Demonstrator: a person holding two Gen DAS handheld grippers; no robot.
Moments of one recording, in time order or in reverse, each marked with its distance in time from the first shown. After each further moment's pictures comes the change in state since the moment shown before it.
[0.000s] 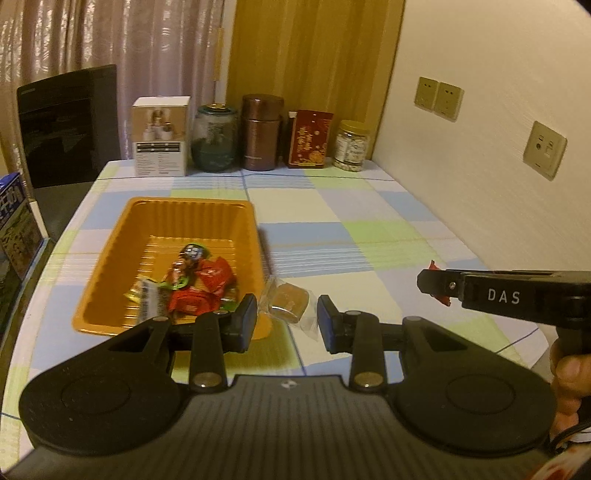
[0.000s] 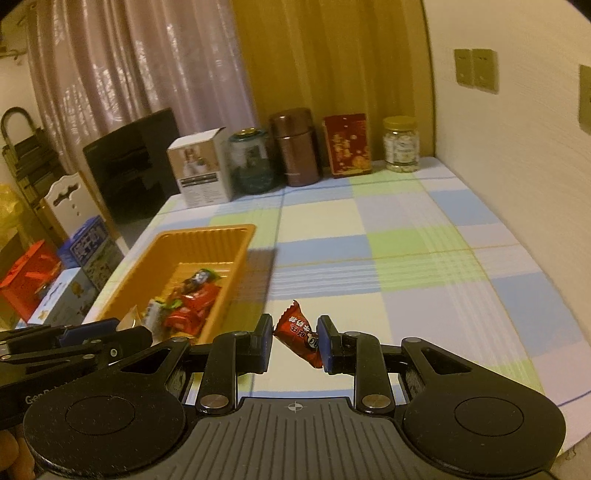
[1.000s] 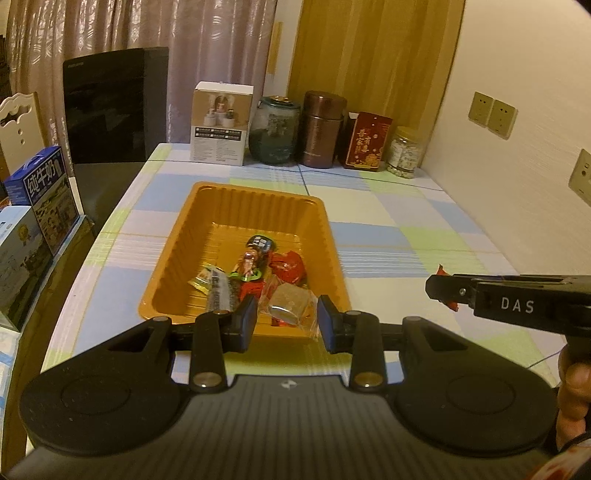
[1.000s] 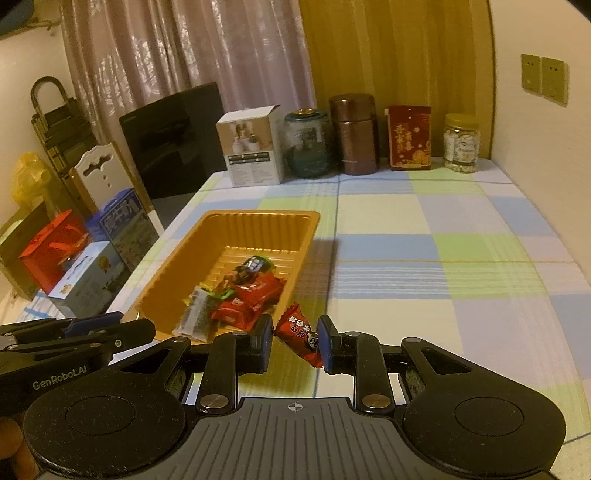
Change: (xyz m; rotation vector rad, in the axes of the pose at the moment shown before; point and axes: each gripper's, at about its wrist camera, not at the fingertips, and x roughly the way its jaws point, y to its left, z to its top) left arm 0.000 0.068 -0.003 -0.094 0.012 0.089; right arm 0.045 0.059 0.005 -0.083 0.056 0.086
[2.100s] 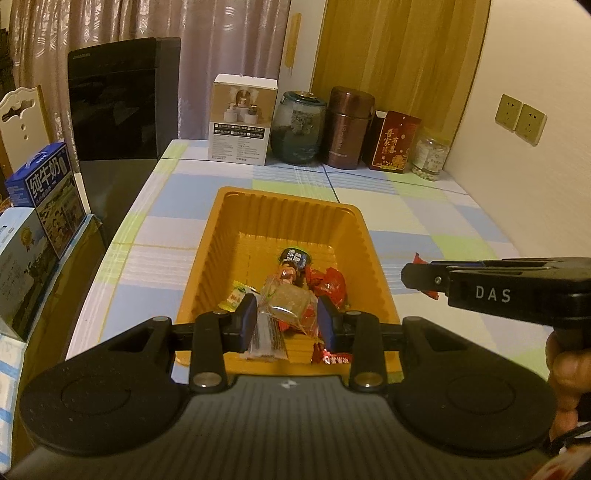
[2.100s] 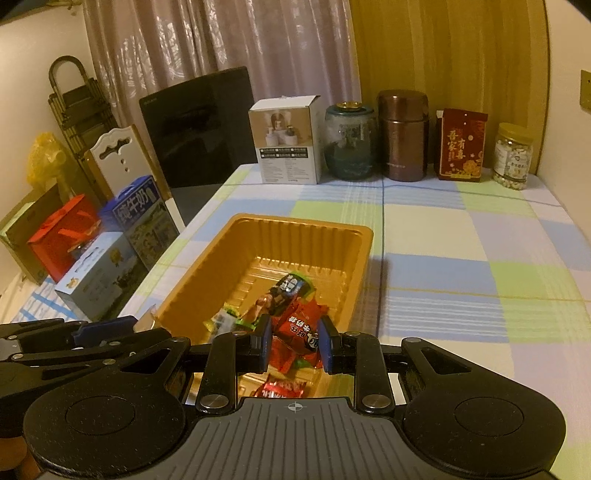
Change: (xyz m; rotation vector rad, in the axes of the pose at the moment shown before) left arm 0.041 0.042 0.026 -0.005 0.024 0.019; right arm 0.074 0.037 0.035 -0.064 0.035 0.054
